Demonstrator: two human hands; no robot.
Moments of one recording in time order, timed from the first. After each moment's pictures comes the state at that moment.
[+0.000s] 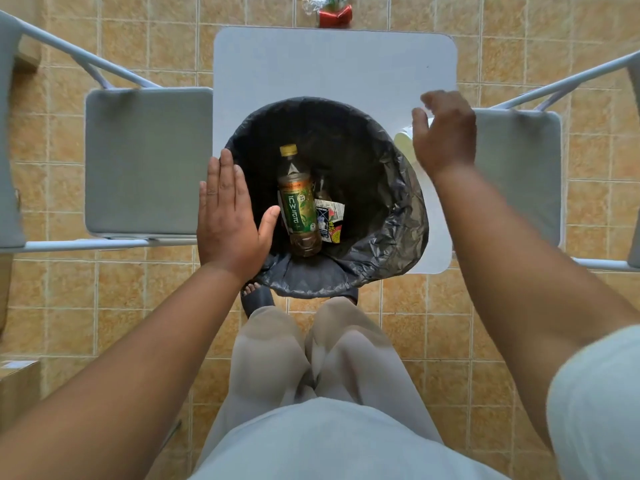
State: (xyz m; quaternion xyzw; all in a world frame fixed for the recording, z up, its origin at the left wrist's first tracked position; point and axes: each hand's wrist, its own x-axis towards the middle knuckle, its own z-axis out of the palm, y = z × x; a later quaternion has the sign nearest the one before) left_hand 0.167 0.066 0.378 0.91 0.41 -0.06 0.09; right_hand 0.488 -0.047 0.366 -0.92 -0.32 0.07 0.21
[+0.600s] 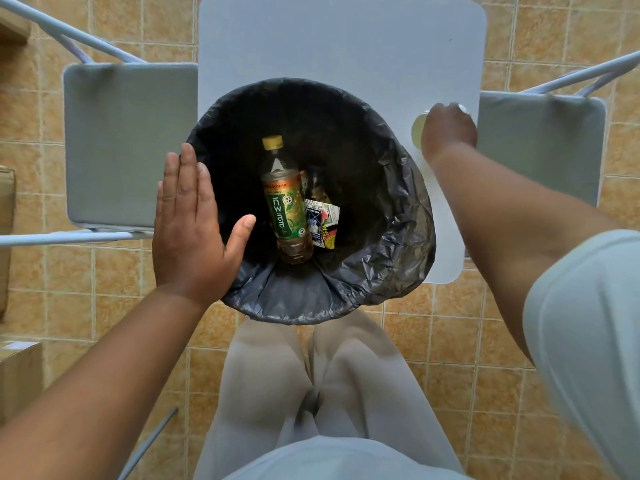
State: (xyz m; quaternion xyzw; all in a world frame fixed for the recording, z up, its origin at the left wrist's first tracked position) left_hand 0.161 0.068 0.368 0.91 0.40 -0.01 0.07; right_hand 0.548 -0.032 0.246 -0.93 -0.28 0.20 -0.11
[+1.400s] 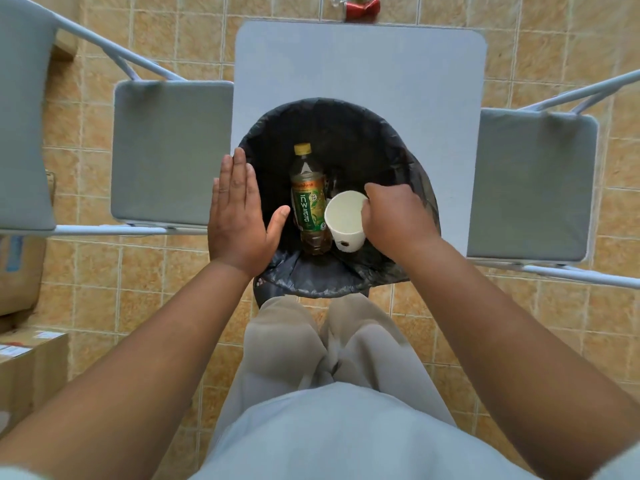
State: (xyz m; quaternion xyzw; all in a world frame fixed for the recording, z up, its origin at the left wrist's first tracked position) left_hand 0.164 0.068 0.377 0.91 0.41 -0.05 0.09; right_hand 0.364 -0.063 0.416 -0.86 -0.40 0.31 0.05
